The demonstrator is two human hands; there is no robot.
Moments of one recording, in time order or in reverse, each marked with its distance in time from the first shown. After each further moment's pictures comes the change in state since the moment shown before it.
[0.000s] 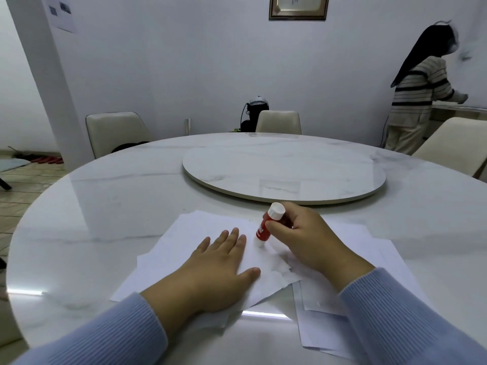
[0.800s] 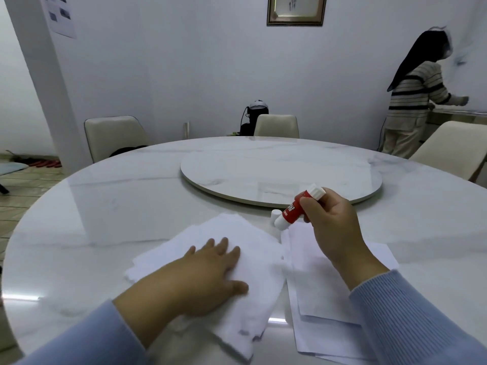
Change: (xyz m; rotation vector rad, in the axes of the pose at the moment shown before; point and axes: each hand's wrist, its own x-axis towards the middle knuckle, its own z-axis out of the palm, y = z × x) left_hand -0.016 -0.007 -0.016 0.030 -0.065 -0.009; right_hand 0.002 0.005 -0.024 0.312 0.420 0.070
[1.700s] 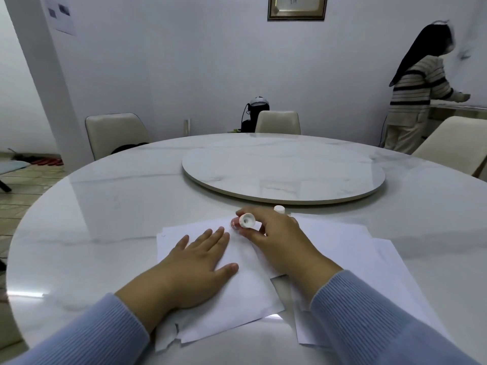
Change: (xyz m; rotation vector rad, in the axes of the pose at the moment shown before) left_hand 0.010 -0.025 0.014 -0.010 0.084 -0.004; right_hand -0.015 0.009 0.057 -0.532 -0.436 -0.151
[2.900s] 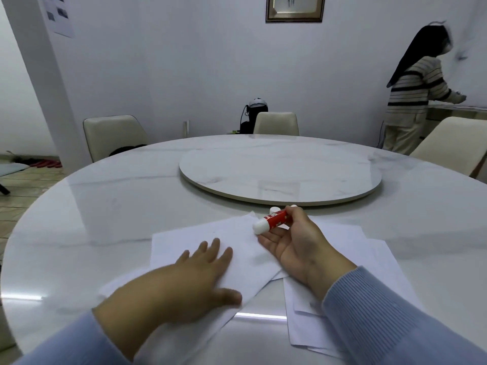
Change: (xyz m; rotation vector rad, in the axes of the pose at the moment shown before) left_hand -0.017 0.019 -0.014 -0.030 -0.171 0.084; right_hand 0.003 0.016 -0.013 1.483 0.147 0.738
